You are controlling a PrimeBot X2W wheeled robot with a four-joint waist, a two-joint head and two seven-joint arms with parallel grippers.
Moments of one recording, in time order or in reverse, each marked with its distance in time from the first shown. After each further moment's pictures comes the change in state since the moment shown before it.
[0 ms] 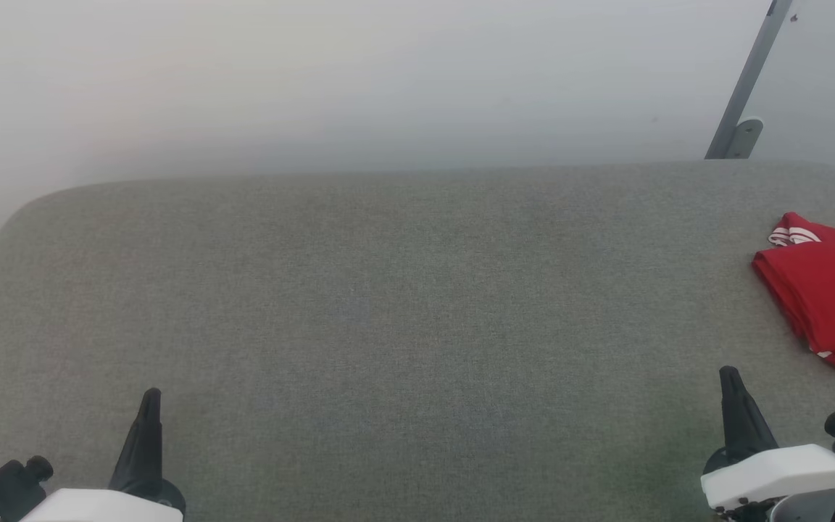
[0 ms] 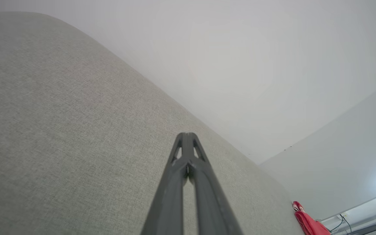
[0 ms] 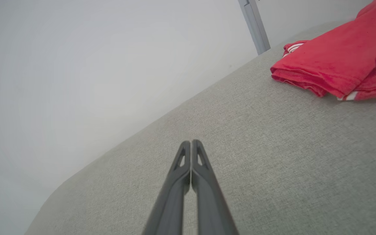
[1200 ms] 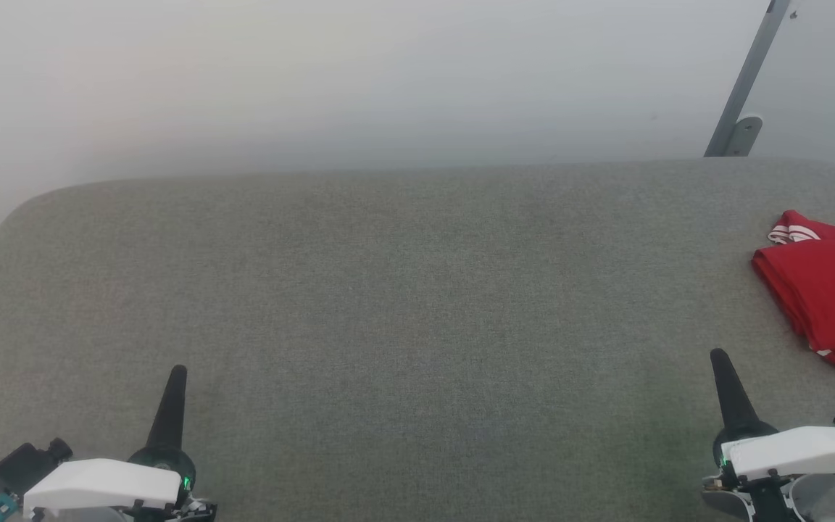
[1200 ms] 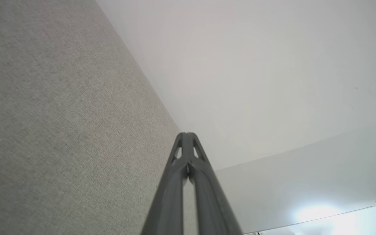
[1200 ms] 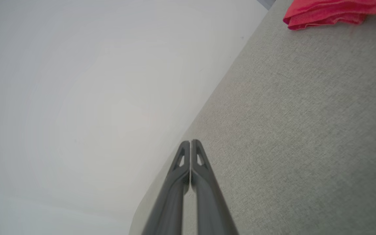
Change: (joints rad) left arm -0.083 -0.064 0.013 0.051 -0.332 0.000 0.108; right arm -0.046 0.000 0.006 0.005 0.473 0.000 0.111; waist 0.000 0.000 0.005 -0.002
